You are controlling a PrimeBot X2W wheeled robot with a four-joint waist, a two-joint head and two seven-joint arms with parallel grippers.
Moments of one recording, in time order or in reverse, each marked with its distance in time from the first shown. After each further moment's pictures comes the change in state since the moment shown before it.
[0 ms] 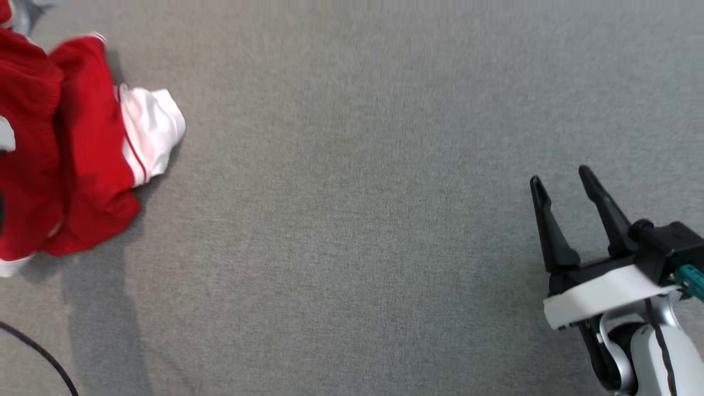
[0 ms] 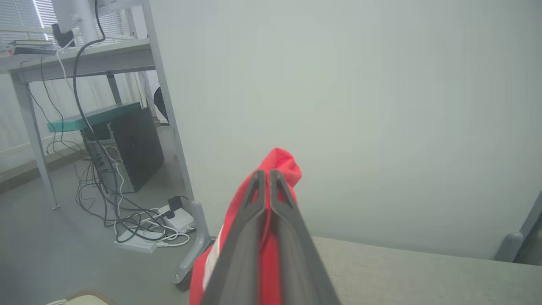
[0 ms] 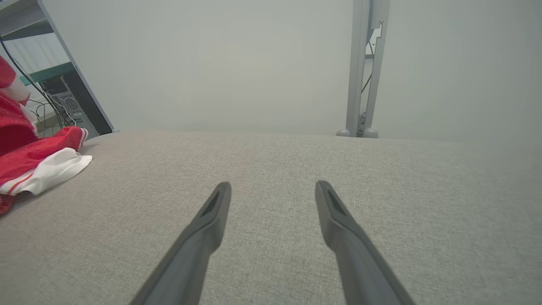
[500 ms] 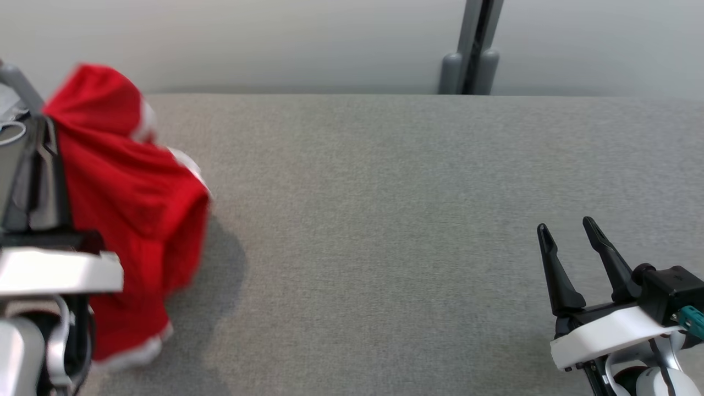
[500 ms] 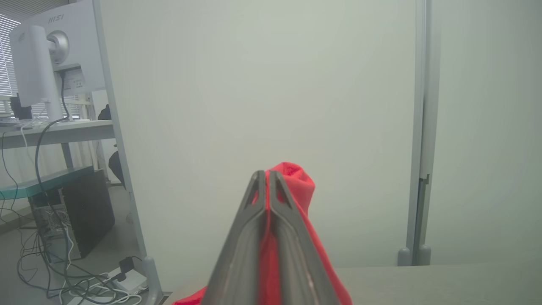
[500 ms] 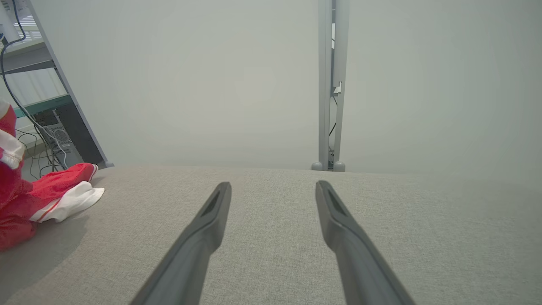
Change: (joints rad) left arm 0.603 0.001 -0.014 -0.877 0.060 0.256 0.160; right arm 0.141 0.015 -0.030 0.003 0.028 0.000 -0.004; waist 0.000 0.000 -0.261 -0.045
